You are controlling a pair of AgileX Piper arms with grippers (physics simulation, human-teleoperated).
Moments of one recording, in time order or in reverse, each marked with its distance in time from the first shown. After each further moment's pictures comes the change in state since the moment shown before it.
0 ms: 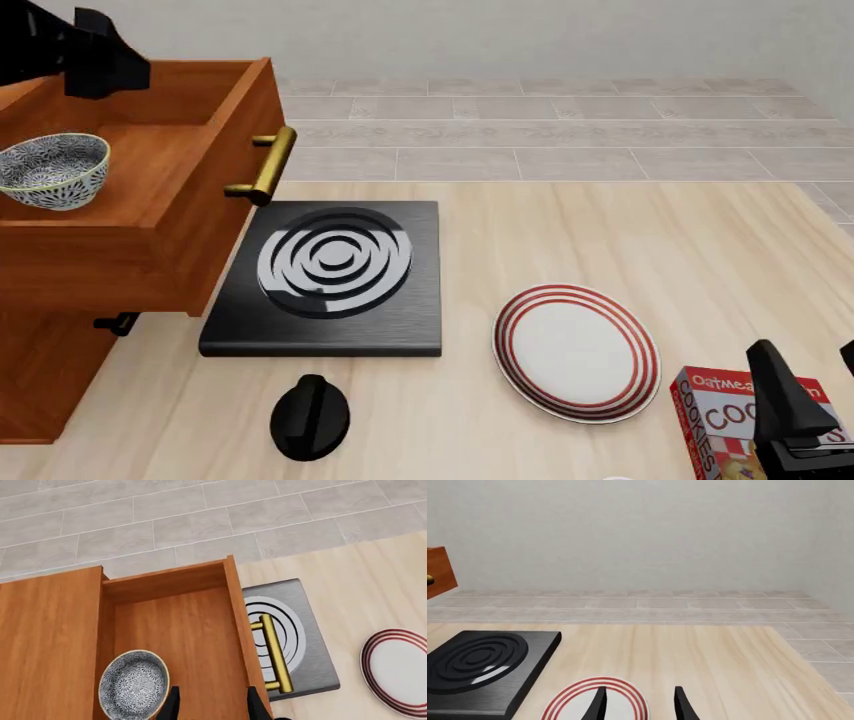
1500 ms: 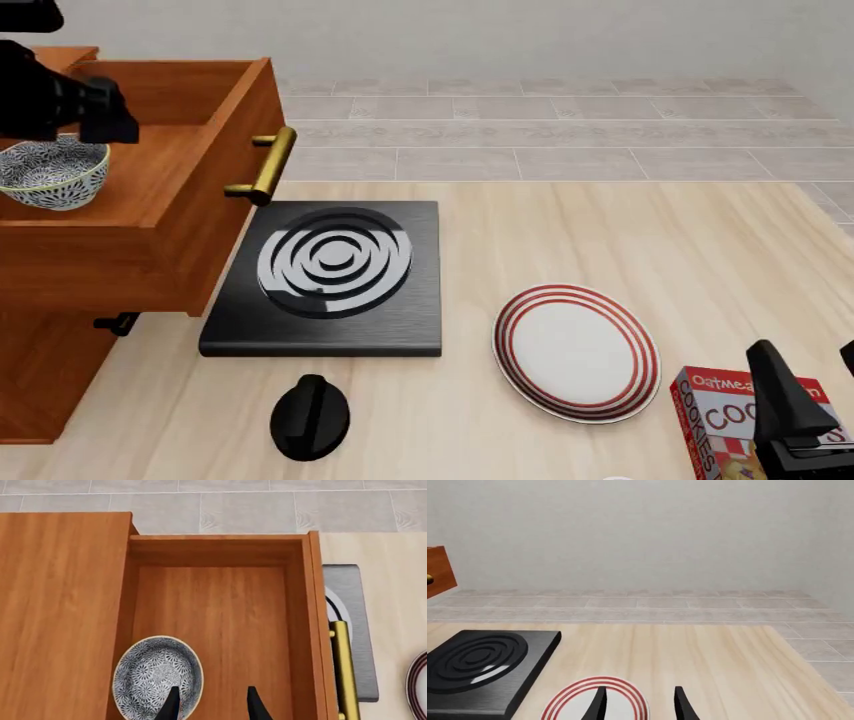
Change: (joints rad) left arm 0.164 0.138 0.066 -0.016 -0.043; right arm -0.001 -0.001 0.000 0.004 0.000
